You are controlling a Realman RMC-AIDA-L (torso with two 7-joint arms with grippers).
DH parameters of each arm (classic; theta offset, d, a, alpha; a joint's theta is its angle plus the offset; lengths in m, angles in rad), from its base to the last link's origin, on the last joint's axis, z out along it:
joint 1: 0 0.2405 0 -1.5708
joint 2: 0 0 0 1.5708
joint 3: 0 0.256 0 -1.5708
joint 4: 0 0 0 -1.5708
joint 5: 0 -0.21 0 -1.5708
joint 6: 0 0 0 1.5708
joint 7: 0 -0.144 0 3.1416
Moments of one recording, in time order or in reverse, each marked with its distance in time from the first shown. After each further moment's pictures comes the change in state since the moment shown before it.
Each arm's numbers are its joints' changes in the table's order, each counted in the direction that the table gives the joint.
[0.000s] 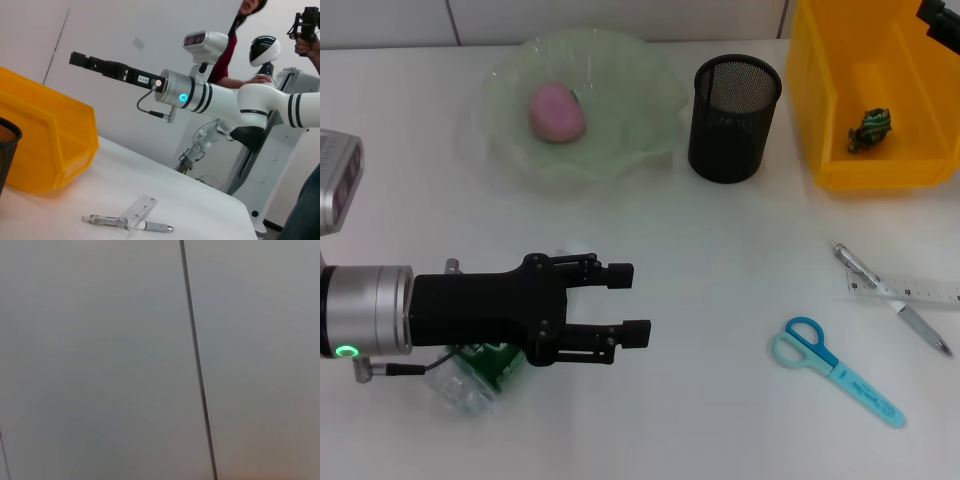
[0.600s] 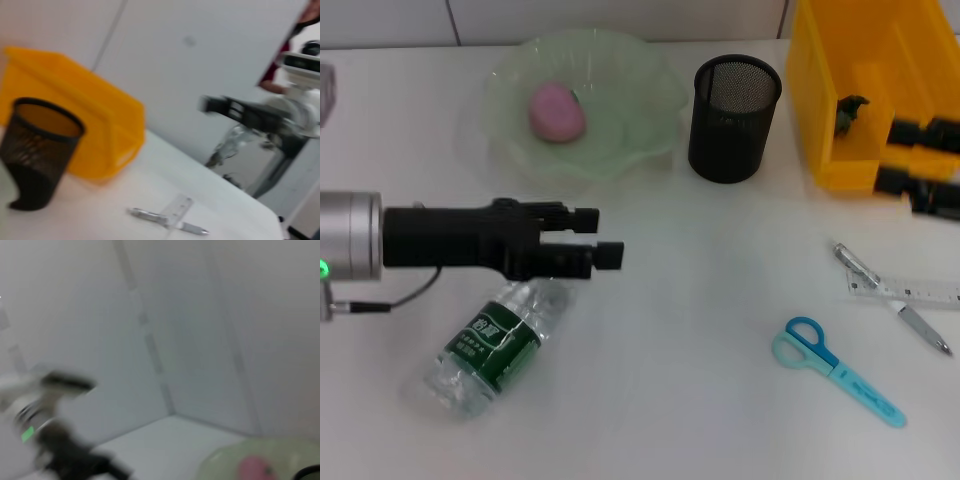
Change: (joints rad) left arm -0.002 0.006 0.000 0.296 -0.054 0.050 0.466; right arm -0.074 -0.100 0.009 -0.083 0.278 0.715 -0.191
